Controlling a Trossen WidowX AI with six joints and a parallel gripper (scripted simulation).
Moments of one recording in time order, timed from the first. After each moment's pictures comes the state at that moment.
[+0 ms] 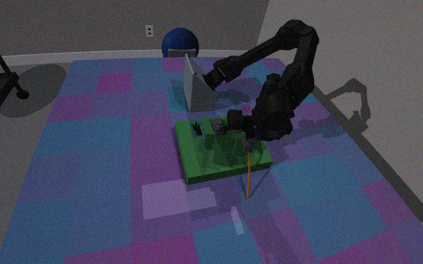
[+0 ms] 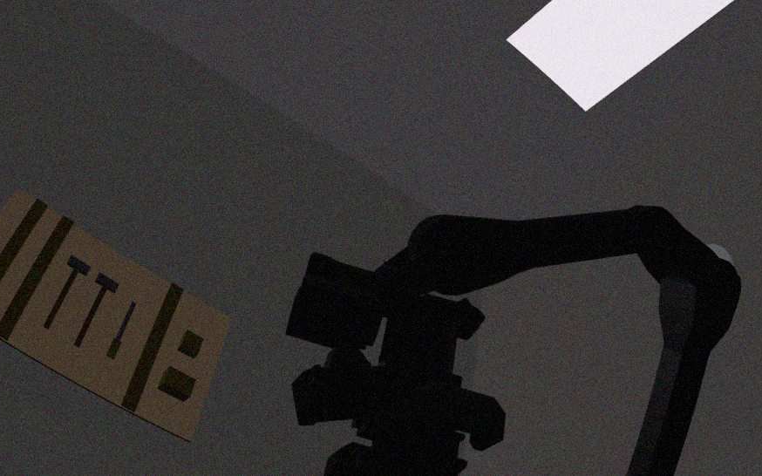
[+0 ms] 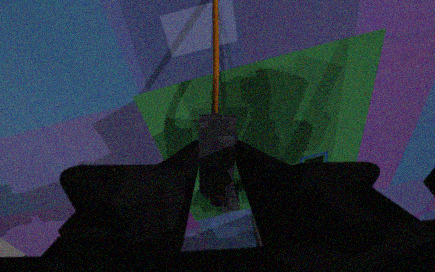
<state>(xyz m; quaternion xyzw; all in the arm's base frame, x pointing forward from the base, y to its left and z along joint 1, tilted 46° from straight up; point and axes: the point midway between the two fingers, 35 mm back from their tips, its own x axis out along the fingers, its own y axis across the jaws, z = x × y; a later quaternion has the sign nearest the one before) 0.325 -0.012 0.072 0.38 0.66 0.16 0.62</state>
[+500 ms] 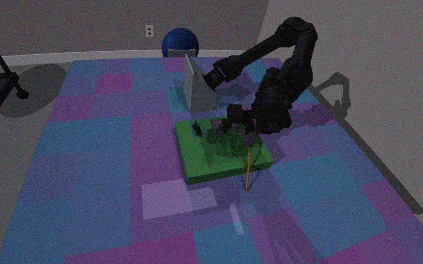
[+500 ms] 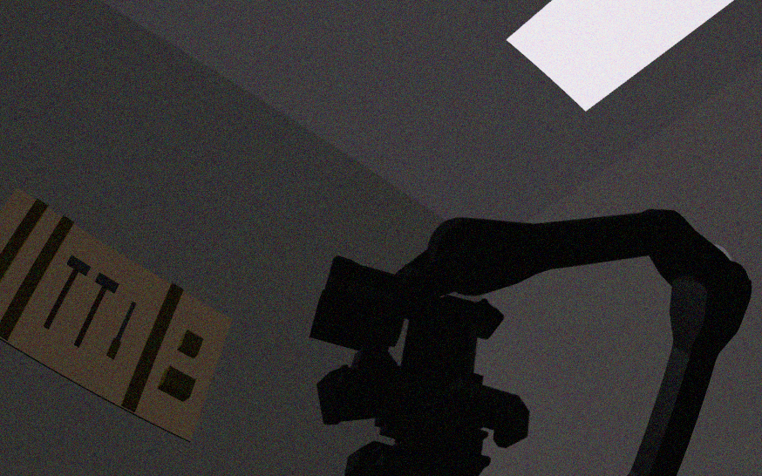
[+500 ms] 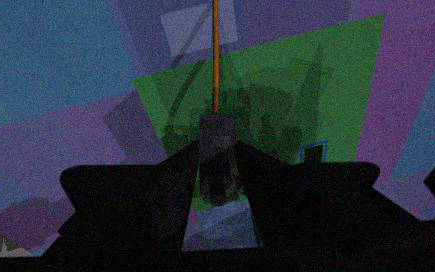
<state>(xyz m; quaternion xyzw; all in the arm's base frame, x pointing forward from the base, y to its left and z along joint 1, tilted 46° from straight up) 0.308 -0.013 0.079 0.38 0.66 0.16 0.62</state>
